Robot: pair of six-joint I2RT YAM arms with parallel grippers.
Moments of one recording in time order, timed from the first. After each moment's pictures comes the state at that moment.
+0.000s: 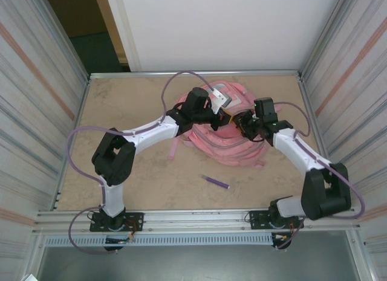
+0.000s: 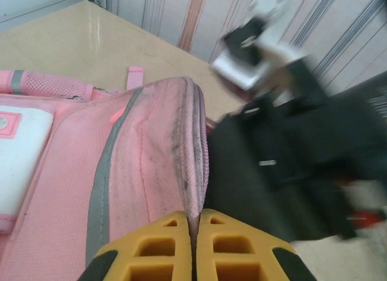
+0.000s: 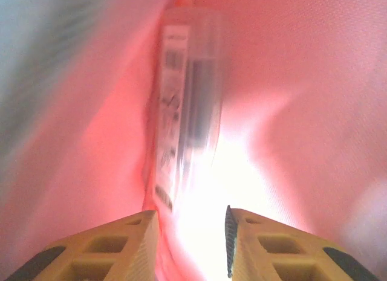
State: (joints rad) left arm -0.76 1.91 1.46 0.01 0.46 -0.07; right arm 0.26 1.32 0.92 -0.39 -0.27 1.09
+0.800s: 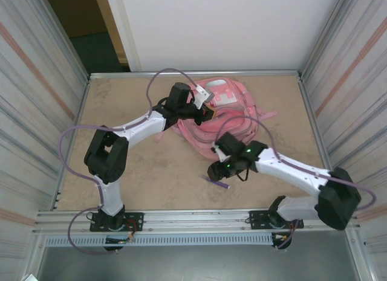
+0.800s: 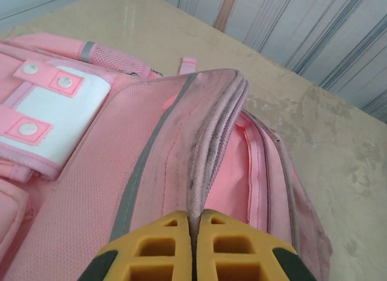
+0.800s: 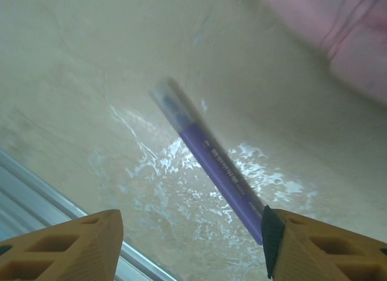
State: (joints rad) left arm -0.61 1.87 1.39 -0.05 0.55 0.02; right arm 0.88 1.31 0.85 -0.78 -0.14 0.43
